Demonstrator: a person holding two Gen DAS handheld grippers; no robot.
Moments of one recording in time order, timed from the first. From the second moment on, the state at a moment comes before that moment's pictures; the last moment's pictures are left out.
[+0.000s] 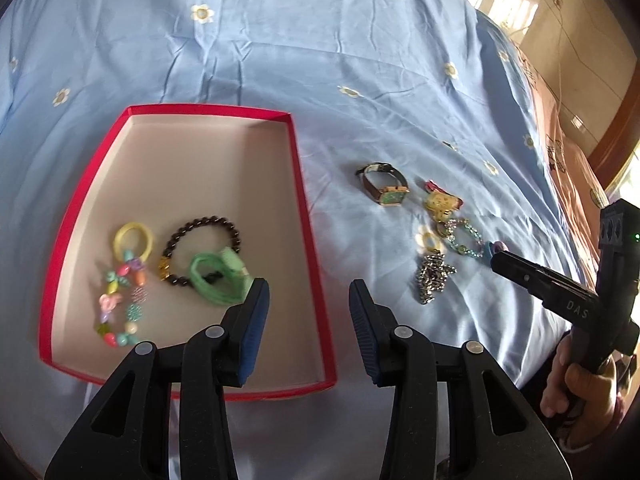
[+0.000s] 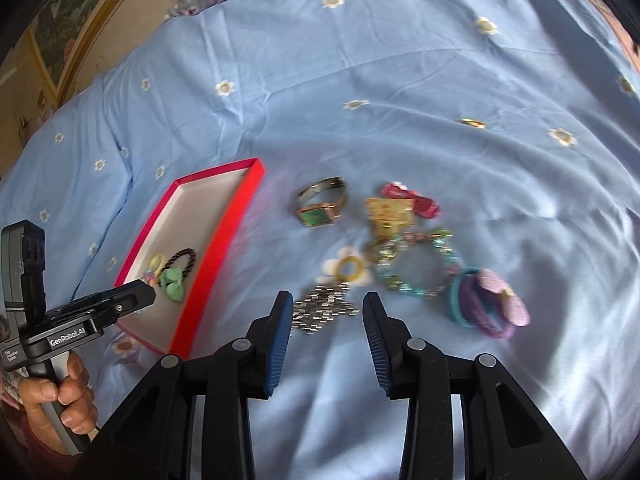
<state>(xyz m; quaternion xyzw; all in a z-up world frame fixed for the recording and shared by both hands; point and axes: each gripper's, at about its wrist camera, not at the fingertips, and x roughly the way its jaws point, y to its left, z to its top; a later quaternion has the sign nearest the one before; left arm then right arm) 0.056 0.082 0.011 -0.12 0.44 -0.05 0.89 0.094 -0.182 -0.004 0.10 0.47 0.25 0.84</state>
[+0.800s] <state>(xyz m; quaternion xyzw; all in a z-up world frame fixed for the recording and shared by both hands) 0.131 0.013 0.014 -0.03 0.46 -0.13 0.88 0.140 -0.215 -0.013 0.10 0.47 0.22 0.85</state>
